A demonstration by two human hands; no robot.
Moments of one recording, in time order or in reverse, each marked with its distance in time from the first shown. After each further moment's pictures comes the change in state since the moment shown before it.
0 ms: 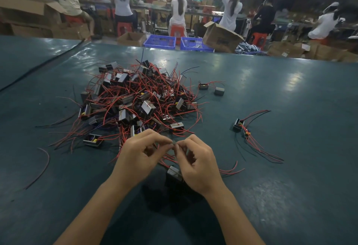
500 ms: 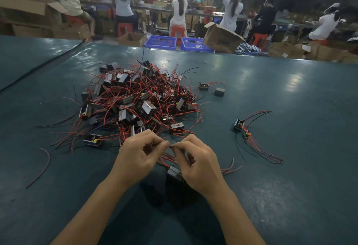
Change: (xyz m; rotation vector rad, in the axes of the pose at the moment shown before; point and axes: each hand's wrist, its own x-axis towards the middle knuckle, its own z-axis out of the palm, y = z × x) left_hand 0.001 -0.001 -0.002 0.004 0.012 -0.105; right_hand 0.000 0.006 -0.001 -0.058 0.001 -0.131
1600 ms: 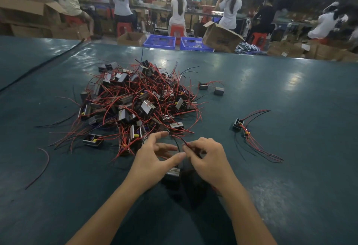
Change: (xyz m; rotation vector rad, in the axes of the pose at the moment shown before) left_hand -0.007 0.012 0.028 -0.322 -0.102 -0.548; right_hand 0.002 0.025 -0.017 -0.068 -0.132 0.291
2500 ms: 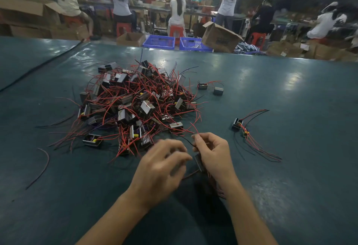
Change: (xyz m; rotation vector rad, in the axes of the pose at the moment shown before) left_hand -0.015 -0.001 0.008 0.595 0.113 0.914; right_hand 0.007 -0.002 0.004 0.508 0.184 0.327
